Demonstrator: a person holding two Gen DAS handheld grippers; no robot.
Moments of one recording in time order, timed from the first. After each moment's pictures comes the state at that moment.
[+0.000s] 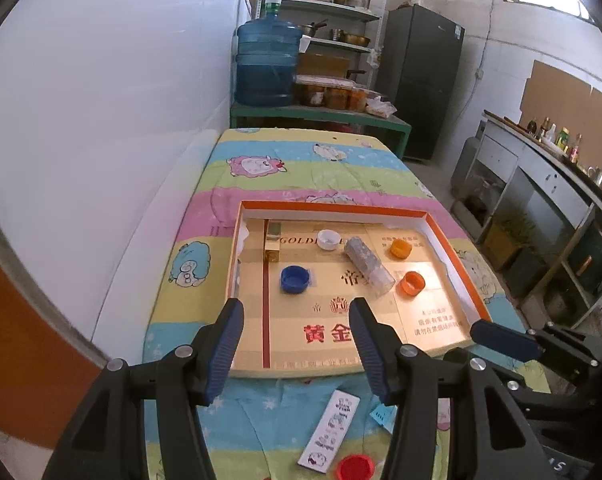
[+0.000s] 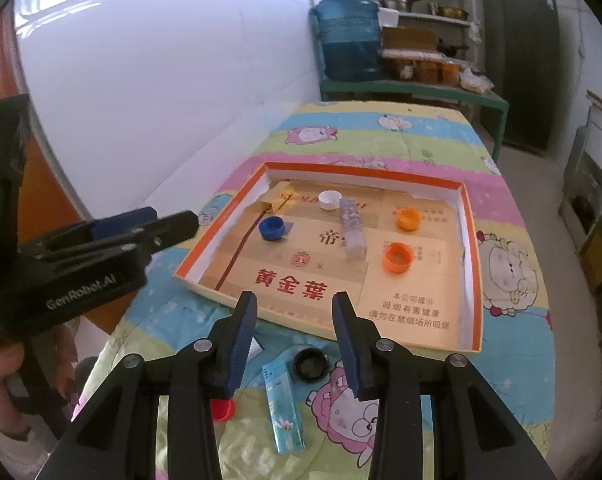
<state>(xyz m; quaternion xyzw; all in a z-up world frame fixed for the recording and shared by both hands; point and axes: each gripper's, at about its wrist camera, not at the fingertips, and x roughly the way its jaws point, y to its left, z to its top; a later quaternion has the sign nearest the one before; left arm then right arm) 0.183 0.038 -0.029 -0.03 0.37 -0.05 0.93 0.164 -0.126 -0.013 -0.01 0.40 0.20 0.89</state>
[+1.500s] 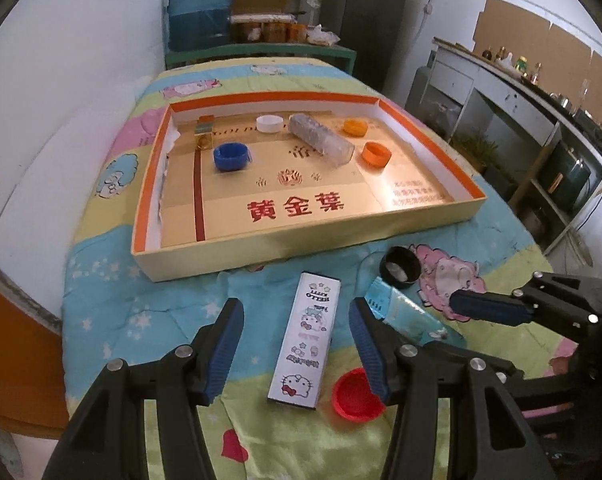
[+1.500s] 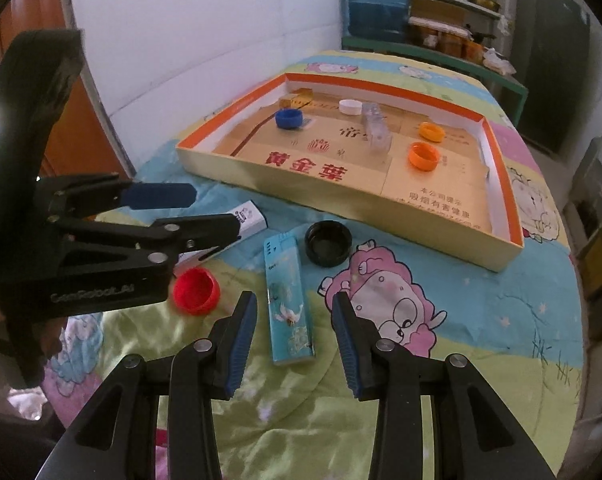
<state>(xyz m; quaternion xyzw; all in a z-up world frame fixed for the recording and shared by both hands) 0.161 0.015 -0.119 0.02 0.45 -0.16 0.88 0.119 -0.118 -0.094 -0.08 0.45 0.22 0.86</state>
